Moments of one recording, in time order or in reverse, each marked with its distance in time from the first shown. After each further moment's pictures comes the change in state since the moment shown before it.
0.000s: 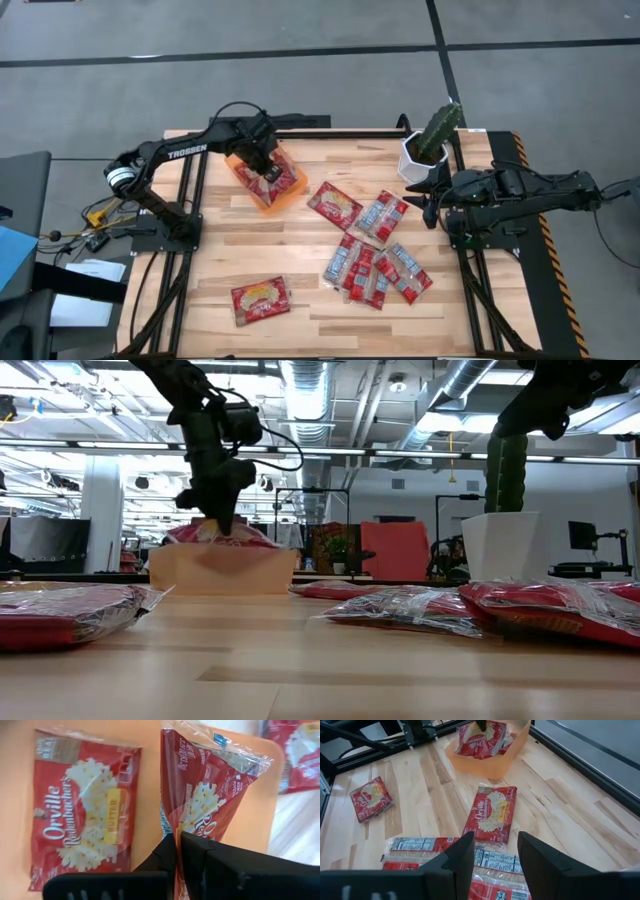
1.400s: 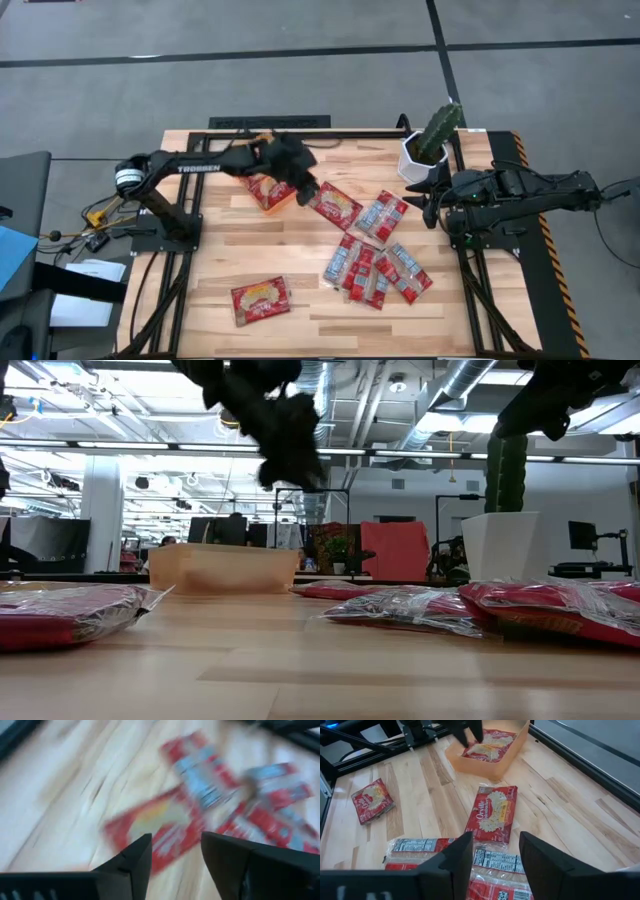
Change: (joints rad) left arm -0.354 0.060 0.076 0.489 0.035 0.022; right arm 0.000 0.000 0.000 0.000 -0.001 0.018
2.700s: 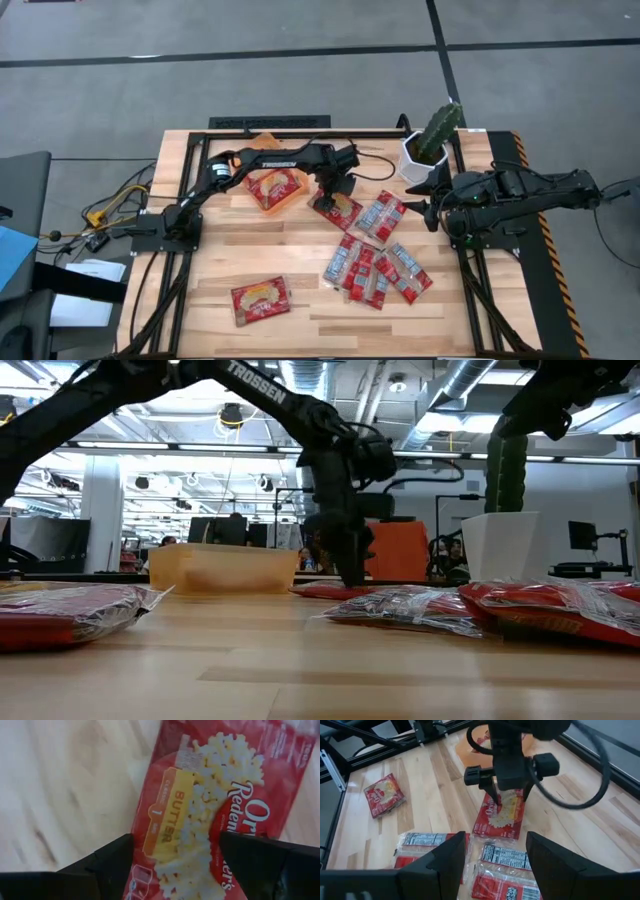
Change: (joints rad) left arm 0.008 0.739 0.732 -0.573 -0.006 0.811; right arm 0.028 0.000 0.000 -0.002 -0.027 0.008
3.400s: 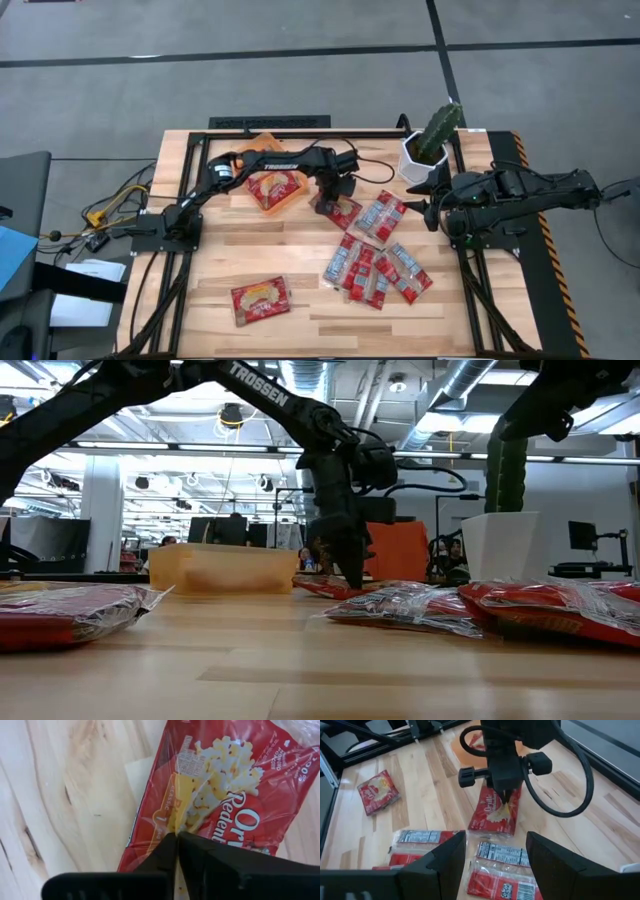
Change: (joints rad) left arm -0.016 0.022 0.007 -0.061 -0.025 -0.097; right arm -0.003 0.000 0.000 -0.022 0.010 0.001
